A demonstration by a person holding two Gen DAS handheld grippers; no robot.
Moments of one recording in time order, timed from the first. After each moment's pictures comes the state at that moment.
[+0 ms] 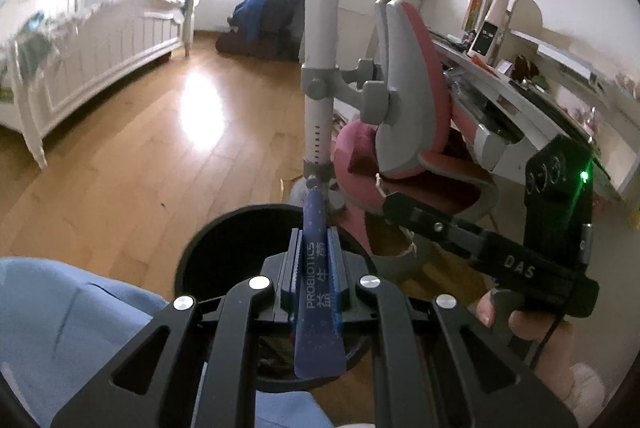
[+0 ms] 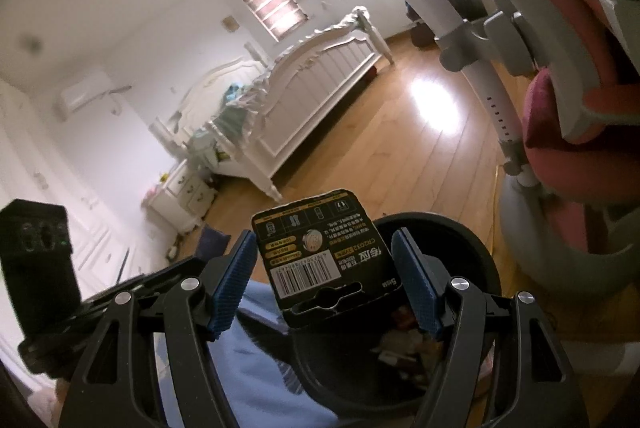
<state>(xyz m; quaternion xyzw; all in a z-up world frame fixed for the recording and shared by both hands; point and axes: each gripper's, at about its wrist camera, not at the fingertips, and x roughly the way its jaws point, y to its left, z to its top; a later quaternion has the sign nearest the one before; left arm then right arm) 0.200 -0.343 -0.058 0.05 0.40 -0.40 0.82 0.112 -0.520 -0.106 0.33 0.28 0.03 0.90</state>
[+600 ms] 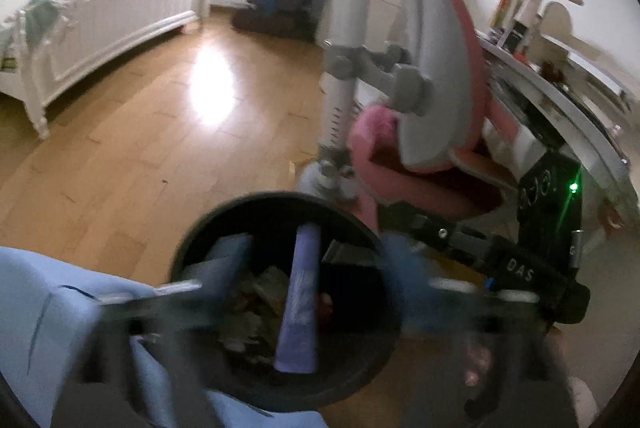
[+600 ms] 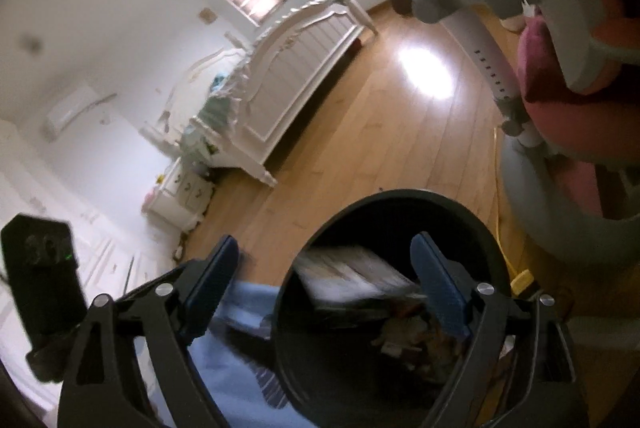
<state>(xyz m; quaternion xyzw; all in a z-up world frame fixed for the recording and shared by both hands) 0.229 -0.353 -0.086 0.03 0.42 -0.36 0.83 0.153 -0.534 -0.155 0.40 0.33 0.02 0.86</state>
